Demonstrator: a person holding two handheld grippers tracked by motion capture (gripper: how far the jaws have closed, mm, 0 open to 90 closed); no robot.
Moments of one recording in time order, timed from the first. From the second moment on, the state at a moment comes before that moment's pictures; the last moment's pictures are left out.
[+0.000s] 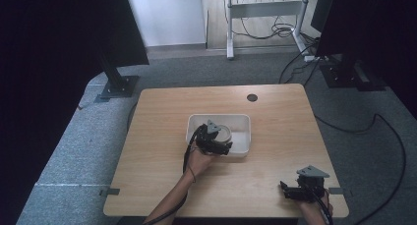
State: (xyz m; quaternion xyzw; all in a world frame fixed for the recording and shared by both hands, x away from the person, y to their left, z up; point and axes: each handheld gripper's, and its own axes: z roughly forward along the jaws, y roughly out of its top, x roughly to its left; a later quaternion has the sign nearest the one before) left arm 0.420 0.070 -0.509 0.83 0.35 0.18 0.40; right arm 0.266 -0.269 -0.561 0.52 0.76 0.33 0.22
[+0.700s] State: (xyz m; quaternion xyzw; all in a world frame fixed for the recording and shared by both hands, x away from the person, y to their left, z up) left arm 0.401 0.083 -0.487 0.83 0.33 0.19 0.41; right arm 0.266 -0.269 -0.561 0.53 0.75 0.33 0.22
